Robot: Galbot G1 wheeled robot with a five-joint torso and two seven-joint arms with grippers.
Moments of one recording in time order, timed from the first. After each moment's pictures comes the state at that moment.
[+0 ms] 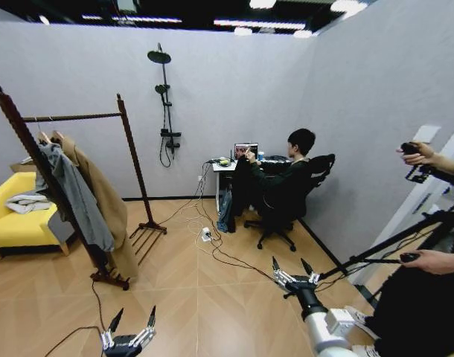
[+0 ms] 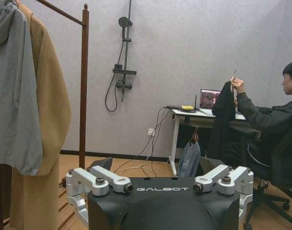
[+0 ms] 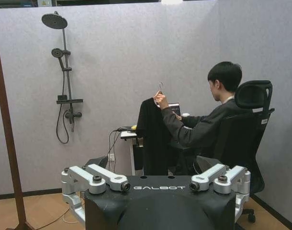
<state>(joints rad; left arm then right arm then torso) 1.86 -1.52 -0.65 -2.22 -0.22 -0.12 0.14 -1.54 1.49 0.64 2.29 0.21 -0.17 0.04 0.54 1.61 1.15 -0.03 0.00</state>
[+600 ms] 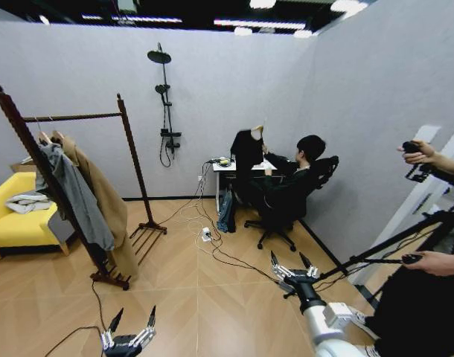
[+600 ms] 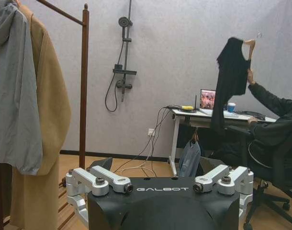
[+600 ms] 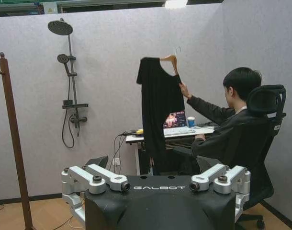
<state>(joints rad) 1.86 -1.52 -0.65 -2.22 -0.22 -0.12 0.14 -1.52 1.48 0.63 2.30 0.23 -0.18 0.03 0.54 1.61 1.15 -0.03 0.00</state>
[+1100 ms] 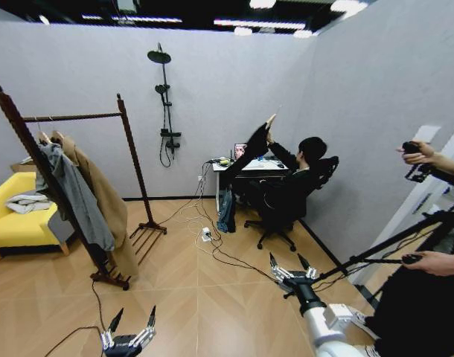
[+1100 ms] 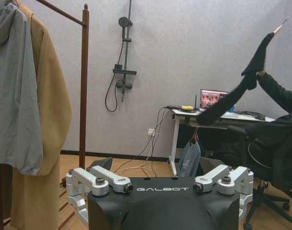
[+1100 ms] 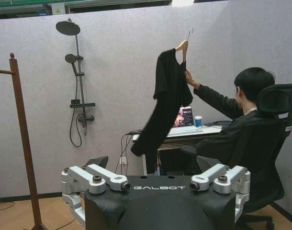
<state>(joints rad) 1.86 -1.52 -0.65 -2.22 -0.22 -0.12 0.14 -1.51 1.47 0.63 2.28 0.23 -0.17 0.00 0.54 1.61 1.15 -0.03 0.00</state>
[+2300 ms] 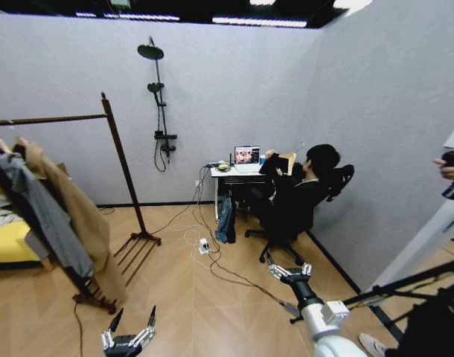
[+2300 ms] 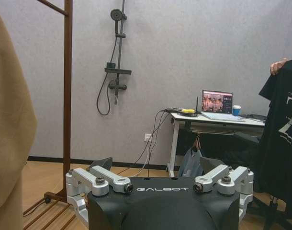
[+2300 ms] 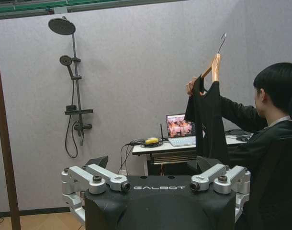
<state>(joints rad) 1.86 -1.52 -0.65 -2.22 -0.22 -0.12 0.14 -1.47 1.45 0.66 2.22 0.26 -0.13 -0.06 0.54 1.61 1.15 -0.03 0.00</state>
